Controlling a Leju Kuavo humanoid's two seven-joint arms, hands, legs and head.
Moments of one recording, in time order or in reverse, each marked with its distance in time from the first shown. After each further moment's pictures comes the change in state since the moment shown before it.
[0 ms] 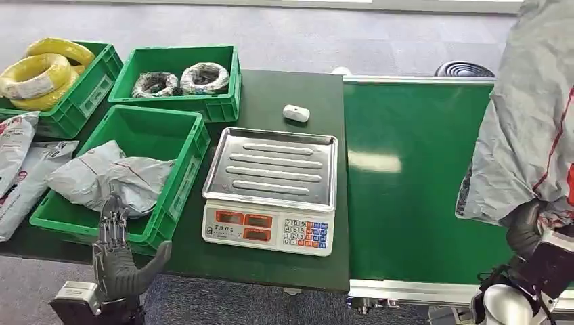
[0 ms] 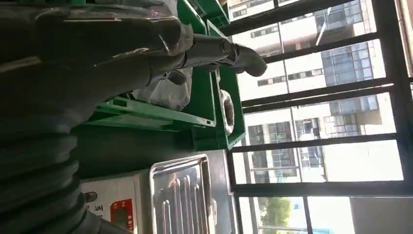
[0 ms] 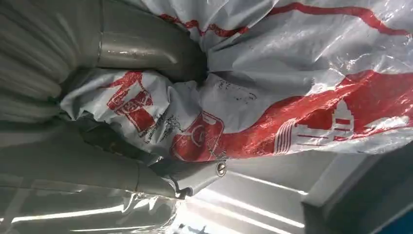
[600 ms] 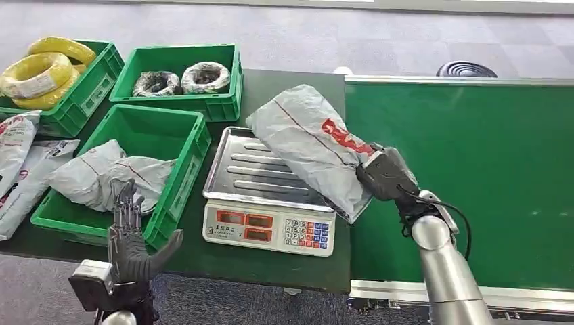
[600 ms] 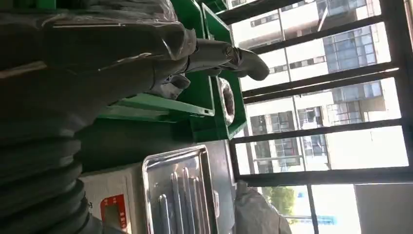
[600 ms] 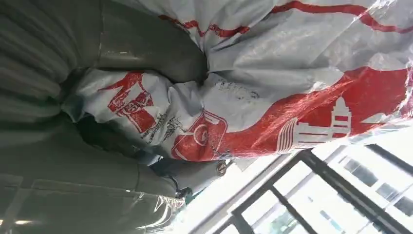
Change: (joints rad) left arm -0.093 0.010 -0.016 0.074 -0.012 -0.046 0.027; right arm -0.395 -0.072 0.411 0.451 0.272 0.771 0.314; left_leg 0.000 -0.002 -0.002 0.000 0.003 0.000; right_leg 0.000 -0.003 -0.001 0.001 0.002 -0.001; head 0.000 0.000
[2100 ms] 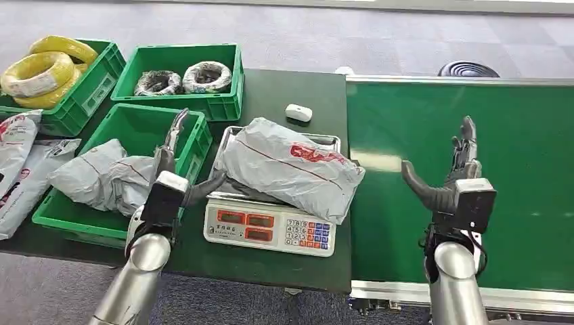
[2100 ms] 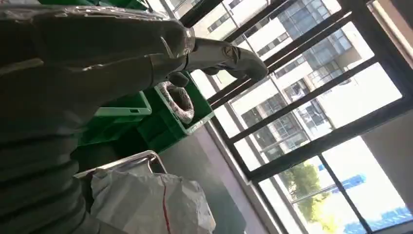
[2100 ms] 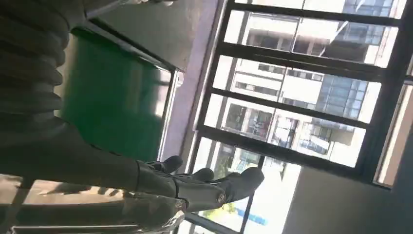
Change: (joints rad) left arm -0.486 0.006 -0.131 0.271 -0.352 0.016 0.247; right arm 0.239 0.063 -0.185 -0.246 -0.362 -0.441 -0.268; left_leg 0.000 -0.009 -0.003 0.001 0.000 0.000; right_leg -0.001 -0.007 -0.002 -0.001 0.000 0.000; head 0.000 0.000
